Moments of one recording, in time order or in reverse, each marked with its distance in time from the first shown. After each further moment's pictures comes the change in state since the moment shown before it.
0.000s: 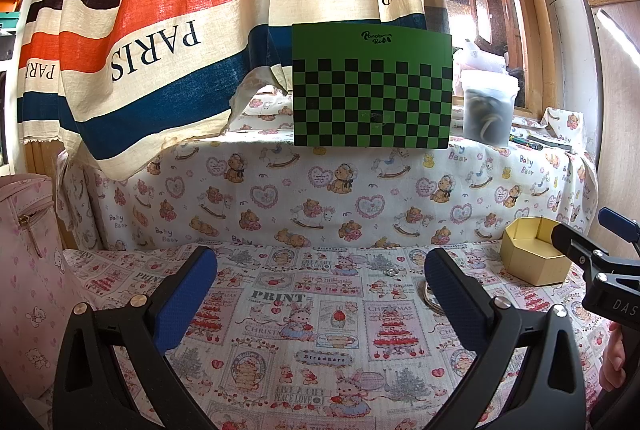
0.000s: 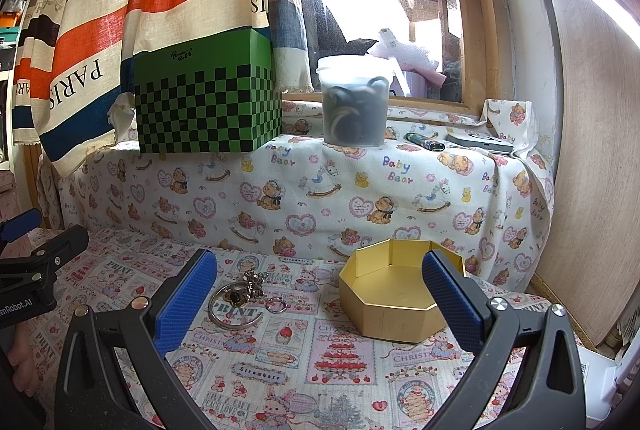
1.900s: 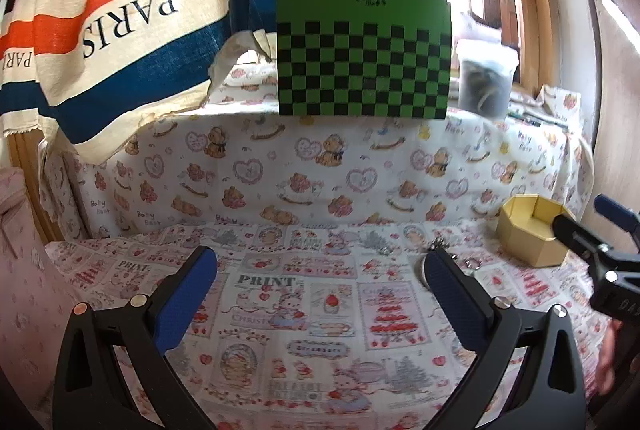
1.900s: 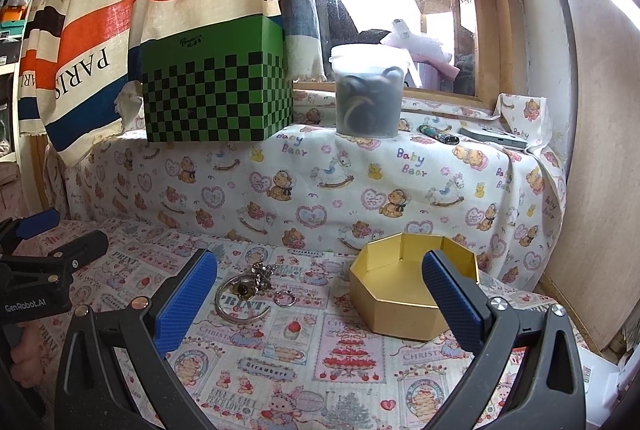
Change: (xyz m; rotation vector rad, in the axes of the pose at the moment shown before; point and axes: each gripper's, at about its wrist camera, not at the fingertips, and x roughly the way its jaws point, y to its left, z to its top) left arm 0.023 0.002 0.003 0.027 0.125 -0.050; right arm 0.007 0.003 -0.002 -0.009 0.036 0.033
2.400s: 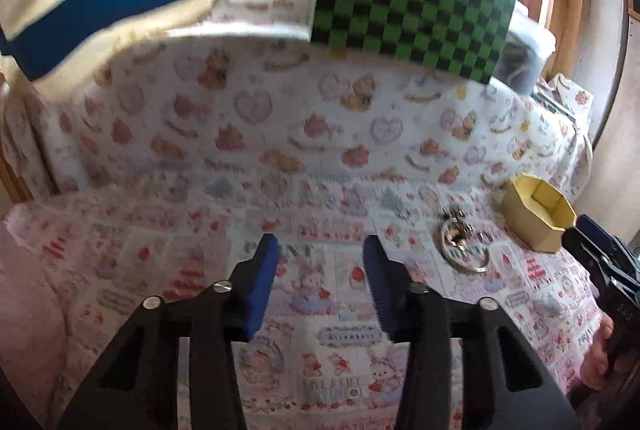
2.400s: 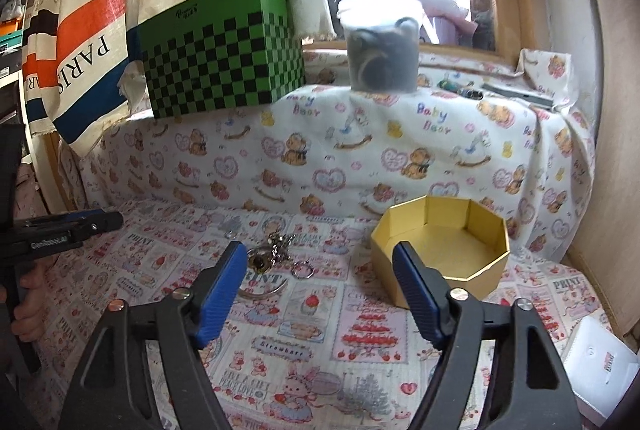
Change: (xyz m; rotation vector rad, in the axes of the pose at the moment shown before) left arm 0.049 0.045 0.006 -0.097 0.273 -0.147; right arm 0.023 -0.004 -0.005 0.046 0.158 0.102
